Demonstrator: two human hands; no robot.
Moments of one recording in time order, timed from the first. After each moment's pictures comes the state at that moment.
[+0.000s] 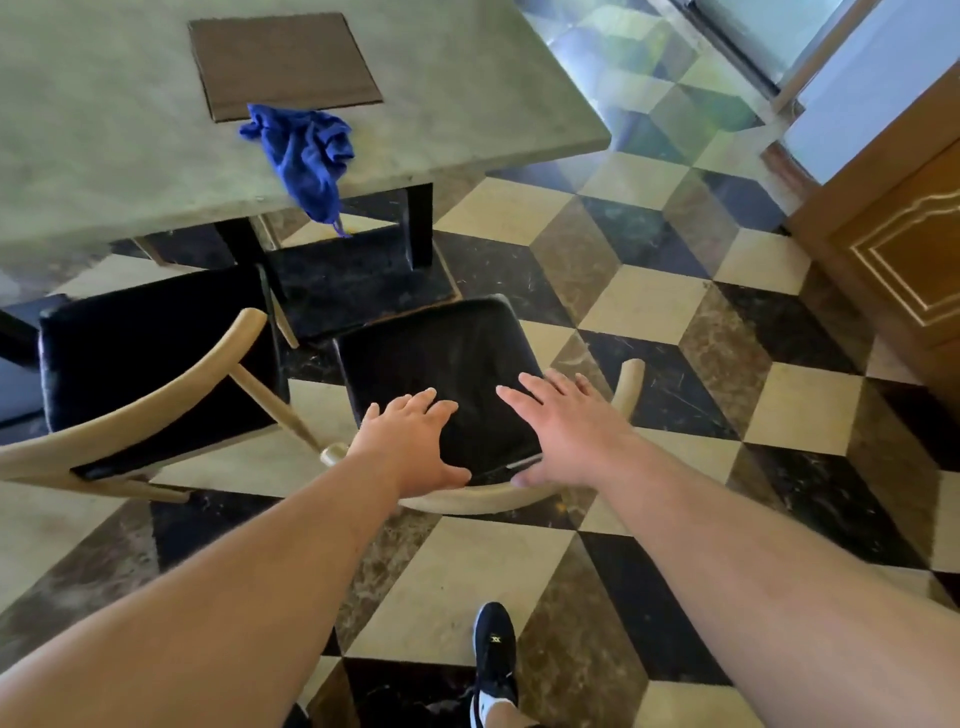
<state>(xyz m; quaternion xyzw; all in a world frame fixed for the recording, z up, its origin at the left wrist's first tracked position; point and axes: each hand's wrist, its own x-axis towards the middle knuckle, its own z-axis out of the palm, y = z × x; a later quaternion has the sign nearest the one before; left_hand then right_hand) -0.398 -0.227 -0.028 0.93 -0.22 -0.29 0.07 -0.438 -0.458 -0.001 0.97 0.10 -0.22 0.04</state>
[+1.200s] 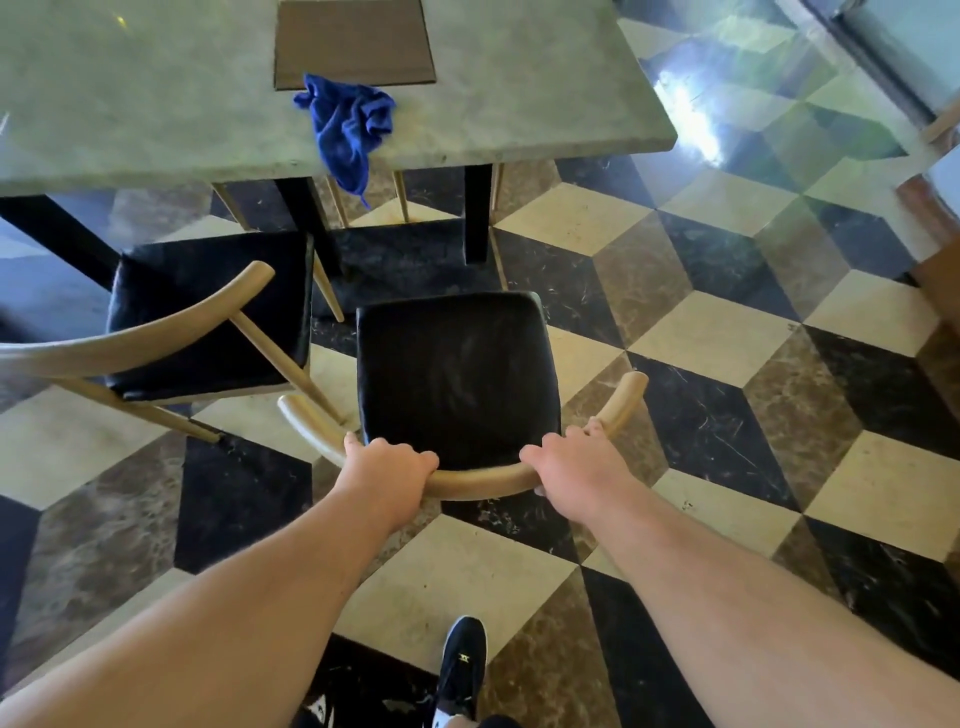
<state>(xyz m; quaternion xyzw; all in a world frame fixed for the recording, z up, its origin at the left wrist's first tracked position) -0.463 -0.288 -0.059 0.93 -0.13 -0.33 -0.05 -0.456 -0.531 -0.055 0.95 0.19 -0.25 0.06</state>
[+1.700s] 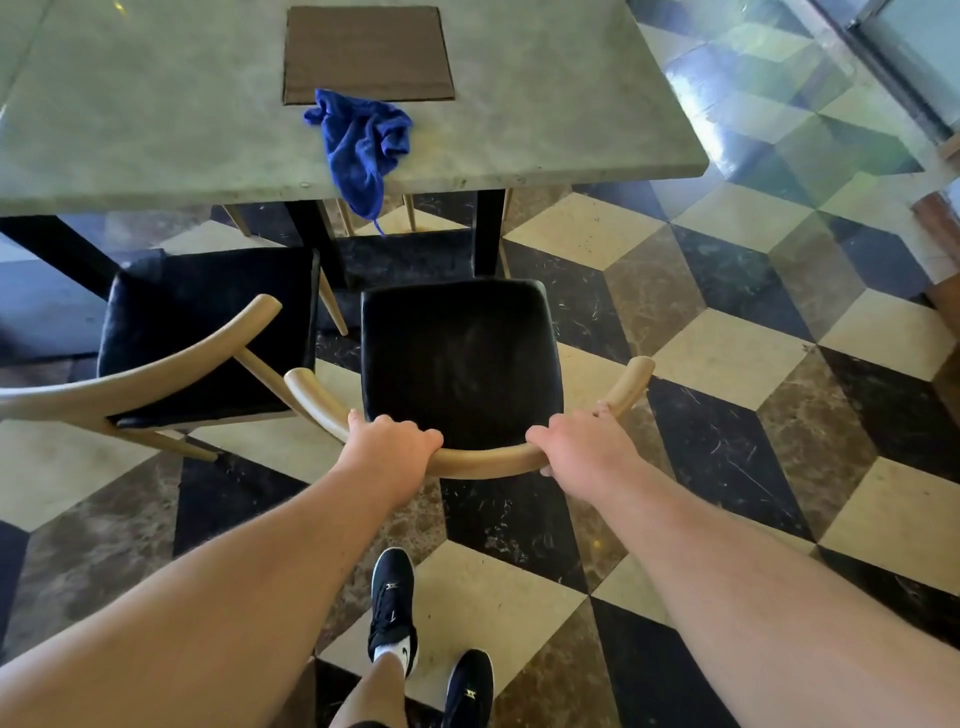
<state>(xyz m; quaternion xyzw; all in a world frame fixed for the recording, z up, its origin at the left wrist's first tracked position) -0.366 -0.261 -0.057 0.94 -0.14 -0.30 -0.07 -0.358 -0.508 -0.055 0.95 0.18 -0.25 0.06</state>
